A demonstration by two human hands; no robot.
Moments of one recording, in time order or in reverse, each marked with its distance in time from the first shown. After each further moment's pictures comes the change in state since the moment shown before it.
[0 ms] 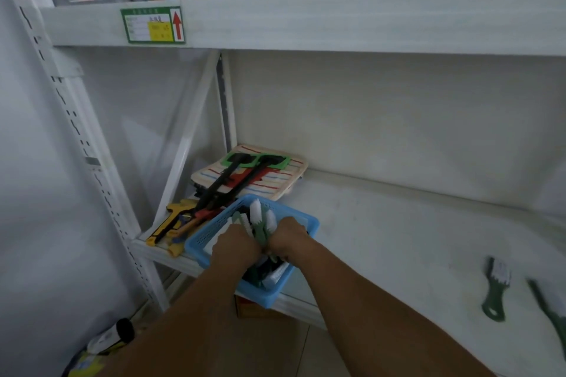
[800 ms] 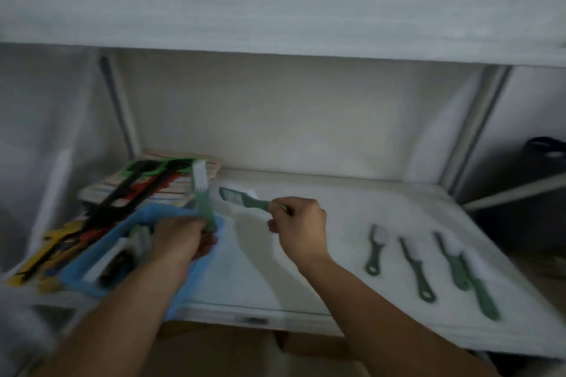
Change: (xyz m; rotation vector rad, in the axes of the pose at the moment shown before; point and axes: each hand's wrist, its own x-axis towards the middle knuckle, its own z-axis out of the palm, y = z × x) left_hand -0.056 0.085 0.018 -0.956 -0.191 -0.083; right_hand -0.092 0.122 -0.109 0.461 0.719 -0.278
